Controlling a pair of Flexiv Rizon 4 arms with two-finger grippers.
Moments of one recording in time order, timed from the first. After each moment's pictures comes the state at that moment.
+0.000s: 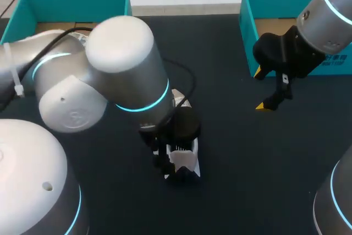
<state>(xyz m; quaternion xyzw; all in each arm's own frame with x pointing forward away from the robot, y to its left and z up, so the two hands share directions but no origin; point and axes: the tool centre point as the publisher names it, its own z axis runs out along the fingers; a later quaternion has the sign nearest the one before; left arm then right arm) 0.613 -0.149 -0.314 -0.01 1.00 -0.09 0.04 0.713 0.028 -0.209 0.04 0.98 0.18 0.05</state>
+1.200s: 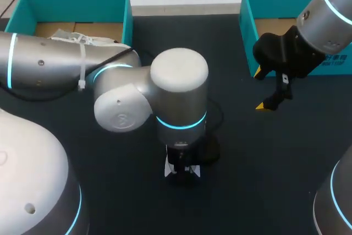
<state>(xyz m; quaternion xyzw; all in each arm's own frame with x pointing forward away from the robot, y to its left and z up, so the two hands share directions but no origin) 0.598 -0.175 -0.396 0.02 1.00 -0.01 -0.03 0.713 0.028 -0.209 0.04 0.98 0.18 0.05</state>
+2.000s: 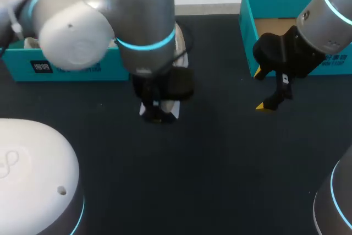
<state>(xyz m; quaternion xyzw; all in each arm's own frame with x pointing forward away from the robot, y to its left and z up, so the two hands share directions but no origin) 0.677 -0.114 -0.232 0.06 1.00 -0.01 0.03 0.713 0.028 -0.209 0.04 0.98 0.18 0.05</state>
